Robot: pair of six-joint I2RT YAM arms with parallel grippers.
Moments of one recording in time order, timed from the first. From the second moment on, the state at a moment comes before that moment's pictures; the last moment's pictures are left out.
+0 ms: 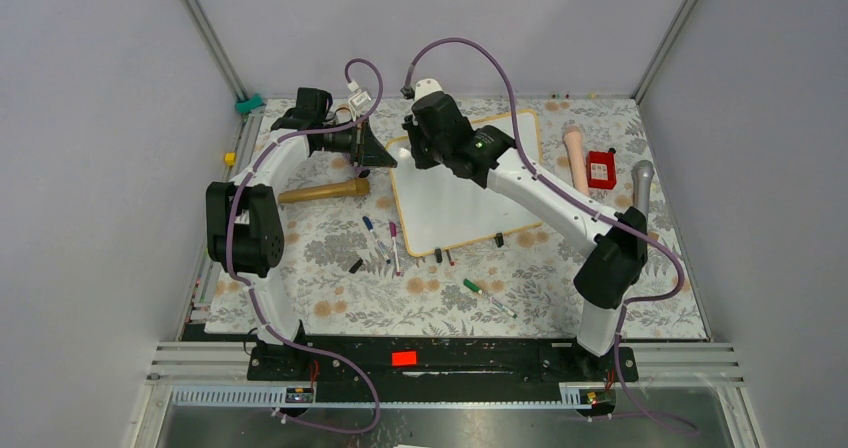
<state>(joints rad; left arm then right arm) -0.11 1.89 1.53 -0.56 1.27 0.27 0.81 1.83 1.83 -0.62 0.23 0.25</state>
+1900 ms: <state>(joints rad) -0.11 1.89 1.53 -0.56 1.28 0.27 0.82 1.79 1.77 -0.59 0.31 0.25</state>
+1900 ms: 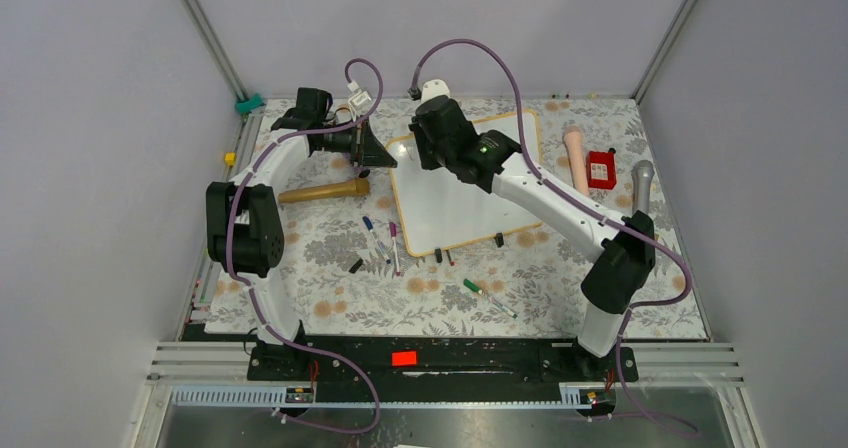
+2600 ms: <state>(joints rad) -0.11 1.89 1.53 -0.56 1.28 0.28 0.82 1.80 1.77 -0.64 0.28 0.27</state>
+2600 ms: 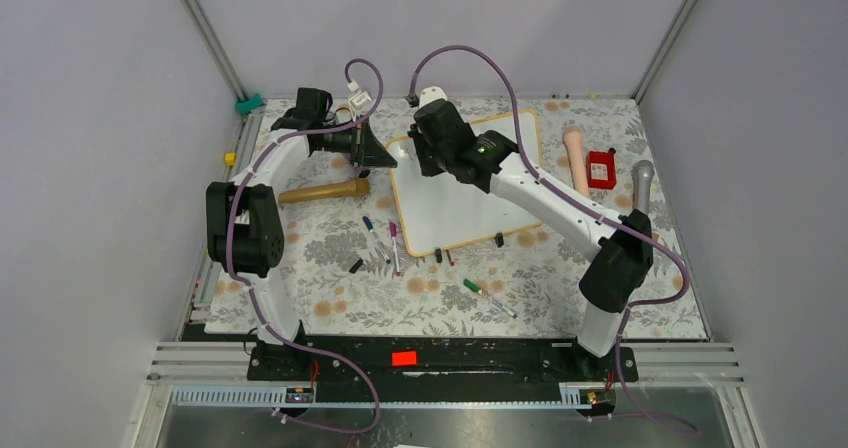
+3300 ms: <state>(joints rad) -0.11 1.89 1.53 -0.56 1.28 0.28 0.82 1.80 1.75 -0.65 0.22 0.27</state>
